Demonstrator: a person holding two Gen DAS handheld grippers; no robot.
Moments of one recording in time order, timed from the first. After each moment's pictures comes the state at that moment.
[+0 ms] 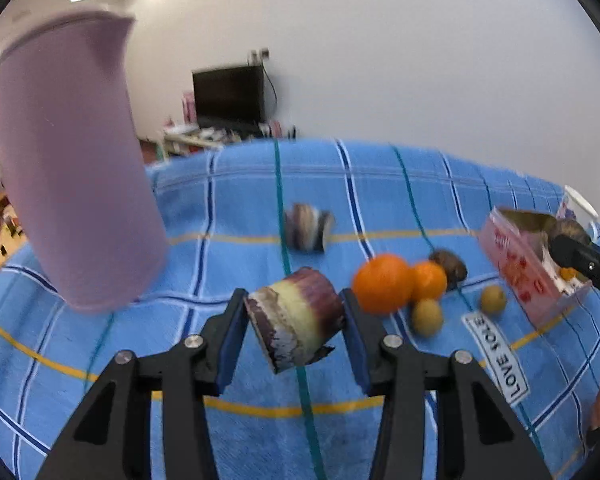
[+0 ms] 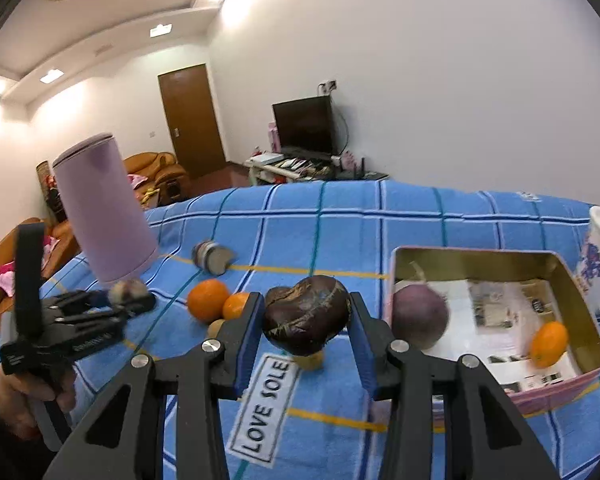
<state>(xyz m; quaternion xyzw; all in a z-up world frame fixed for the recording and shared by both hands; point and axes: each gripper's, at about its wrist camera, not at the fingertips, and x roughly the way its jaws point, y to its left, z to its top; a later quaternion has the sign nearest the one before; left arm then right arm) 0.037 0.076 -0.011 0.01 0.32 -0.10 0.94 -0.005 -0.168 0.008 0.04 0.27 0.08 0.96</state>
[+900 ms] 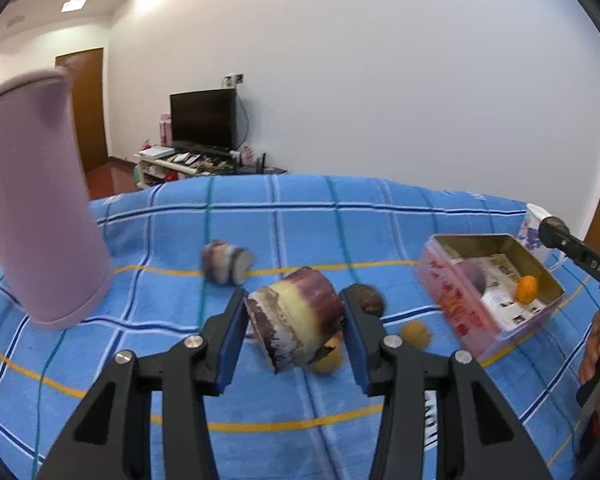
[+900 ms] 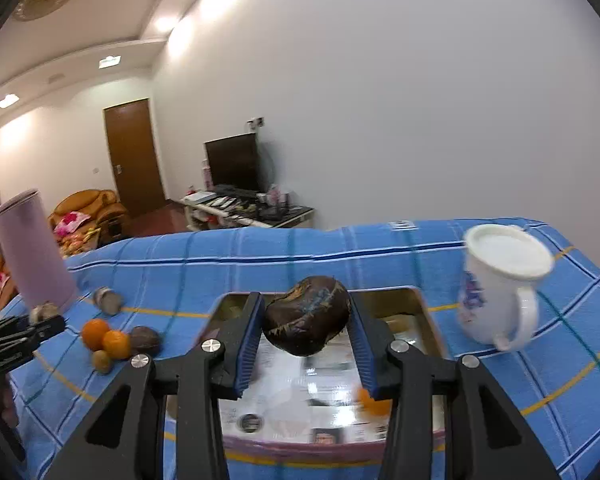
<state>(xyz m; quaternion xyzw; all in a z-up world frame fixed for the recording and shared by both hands) 0.022 0.013 0.009 0.00 0.28 -0.15 0.95 -0.017 -0.294 0.023 0.05 0.21 -0.03 0.97</state>
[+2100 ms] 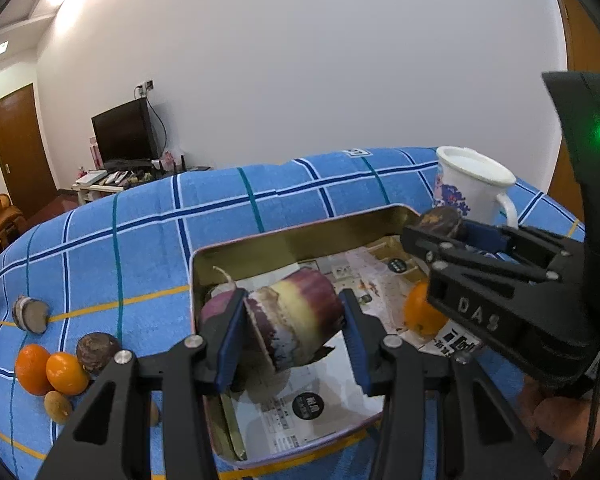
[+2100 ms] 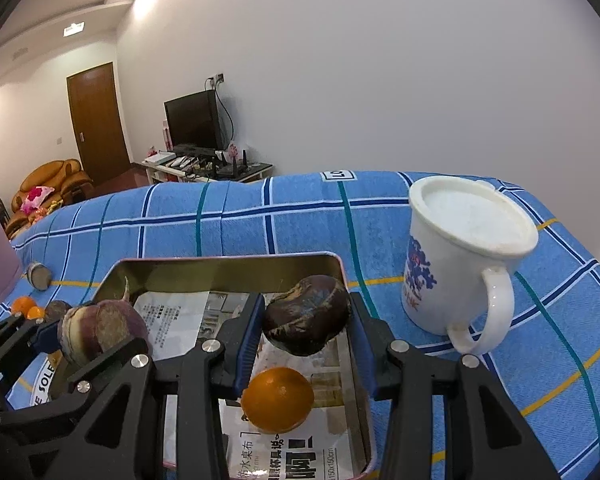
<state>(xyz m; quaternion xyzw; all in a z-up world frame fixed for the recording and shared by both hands) 0.023 -0.205 -0.004 0.08 0.30 -0.23 0.92 0.024 -0.349 -0.012 0.04 0.30 -0.08 0.95</state>
